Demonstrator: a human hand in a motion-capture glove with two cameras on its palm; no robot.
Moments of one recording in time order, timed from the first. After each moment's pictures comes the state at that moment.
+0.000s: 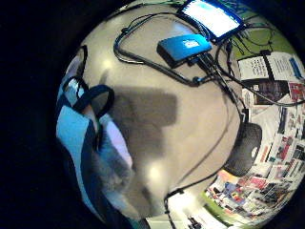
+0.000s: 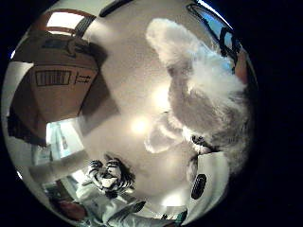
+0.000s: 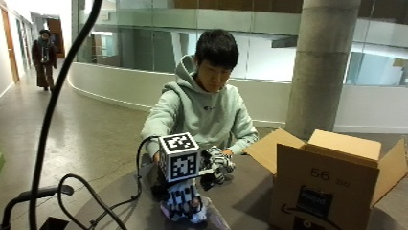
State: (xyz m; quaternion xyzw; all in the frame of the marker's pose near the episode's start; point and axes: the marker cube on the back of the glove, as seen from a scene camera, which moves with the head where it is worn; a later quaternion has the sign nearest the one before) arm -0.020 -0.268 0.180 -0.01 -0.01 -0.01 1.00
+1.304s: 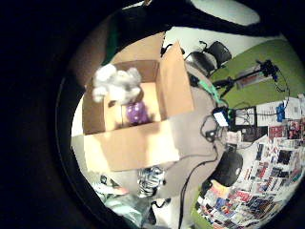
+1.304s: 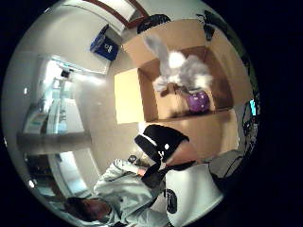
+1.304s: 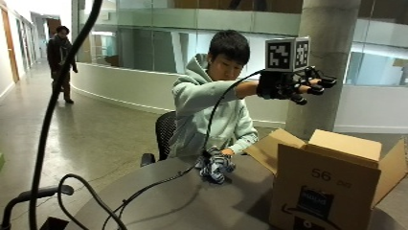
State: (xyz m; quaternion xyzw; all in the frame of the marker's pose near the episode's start) arm -0.333 -0.254 -0.065 0.08 -0.02 -0.17 0.98
